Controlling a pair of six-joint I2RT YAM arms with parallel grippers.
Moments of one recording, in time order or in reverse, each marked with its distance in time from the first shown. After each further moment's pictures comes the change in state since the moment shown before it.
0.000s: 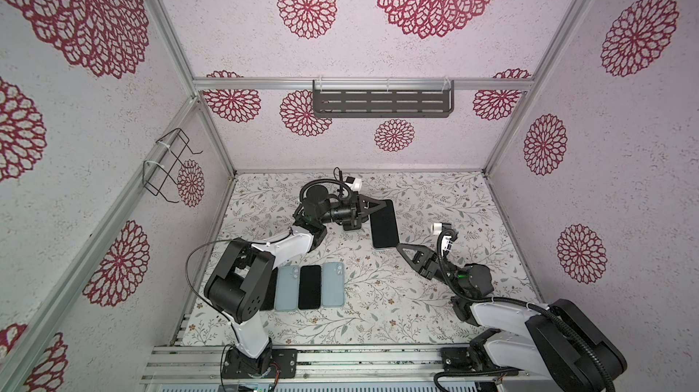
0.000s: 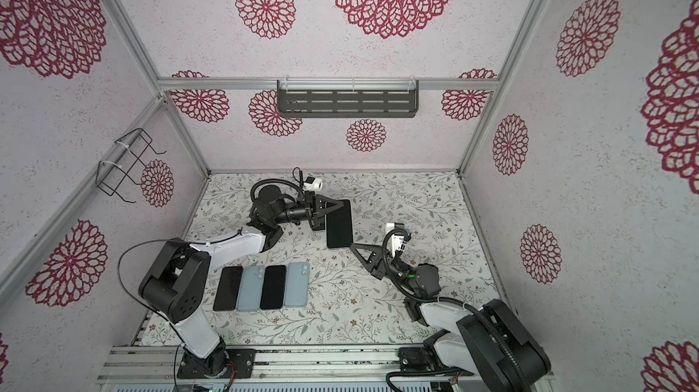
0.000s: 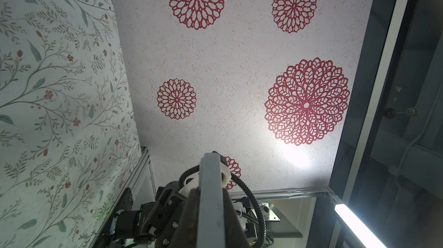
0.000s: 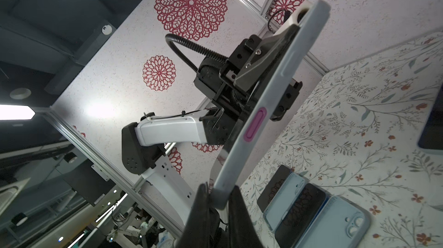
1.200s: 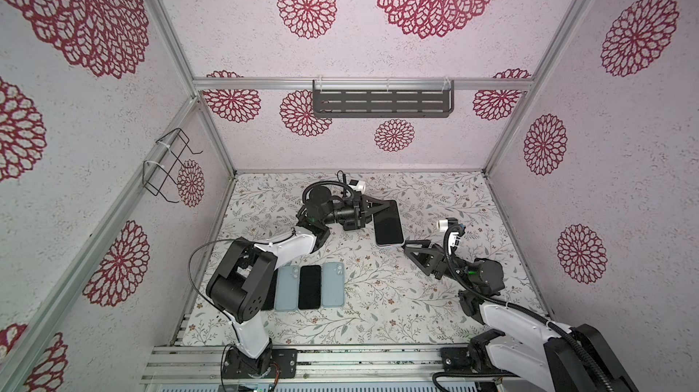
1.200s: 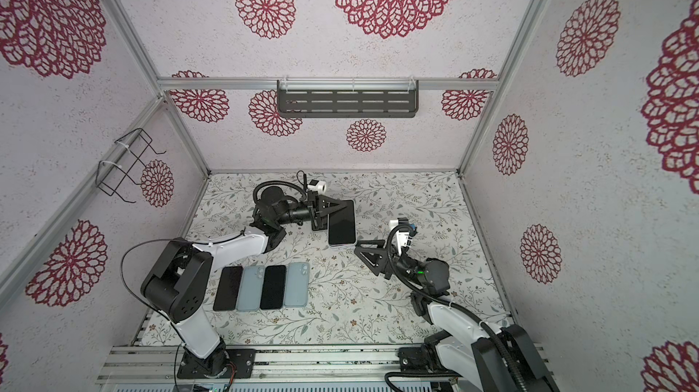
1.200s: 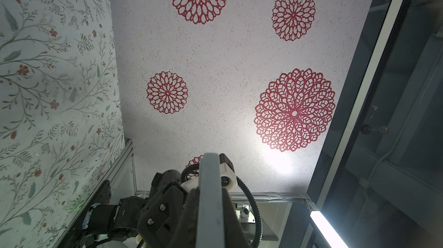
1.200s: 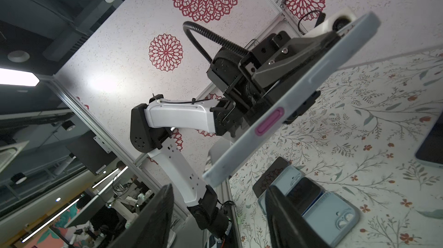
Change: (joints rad) left arm -0.021 0.004 0.010 0.024 -0.029 -0.137; right arm -0.113 -0.127 0.064 -0.153 -0.168 0.053
